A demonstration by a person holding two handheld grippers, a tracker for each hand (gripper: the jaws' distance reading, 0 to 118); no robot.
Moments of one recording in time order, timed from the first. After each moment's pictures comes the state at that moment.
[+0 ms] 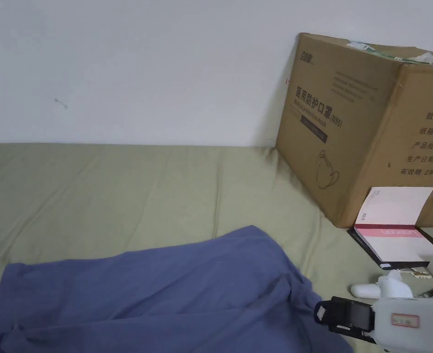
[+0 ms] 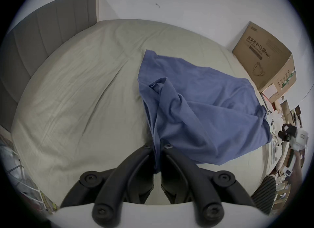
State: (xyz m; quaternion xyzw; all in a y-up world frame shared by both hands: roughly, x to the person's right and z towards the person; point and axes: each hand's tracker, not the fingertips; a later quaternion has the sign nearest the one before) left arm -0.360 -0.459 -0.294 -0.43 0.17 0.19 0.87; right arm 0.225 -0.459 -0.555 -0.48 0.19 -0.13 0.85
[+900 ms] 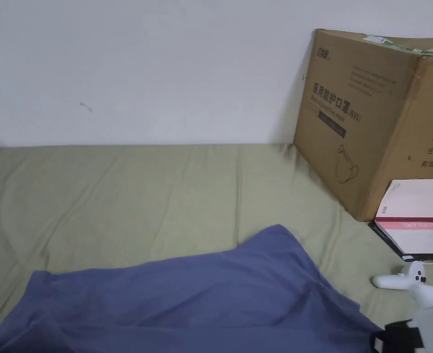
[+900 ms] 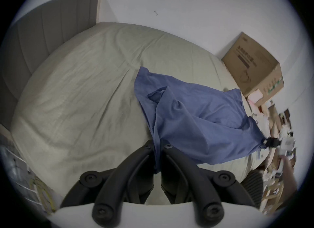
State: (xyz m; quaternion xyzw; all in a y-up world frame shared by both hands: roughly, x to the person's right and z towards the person) left arm -0.379 -0.400 -0.242 -0.42 0.13 0.21 0.87; right arm 0.241 -0.424 -0.494 -0.52 0.23 -0.03 0.82
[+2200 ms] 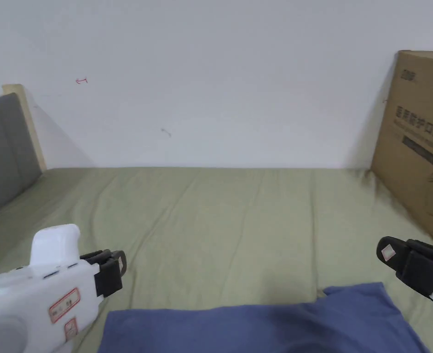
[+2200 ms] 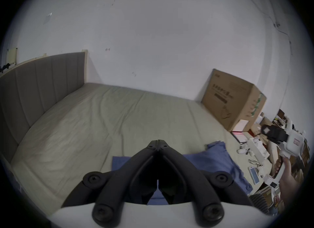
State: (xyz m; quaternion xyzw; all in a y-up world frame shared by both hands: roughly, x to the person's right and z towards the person) left arm -0.371 -0.323 -0.293 -0.20 0.12 0.15 0.96; right arm 0.087 -0.325 -0.475 -0.17 0.35 -0.13 0.91
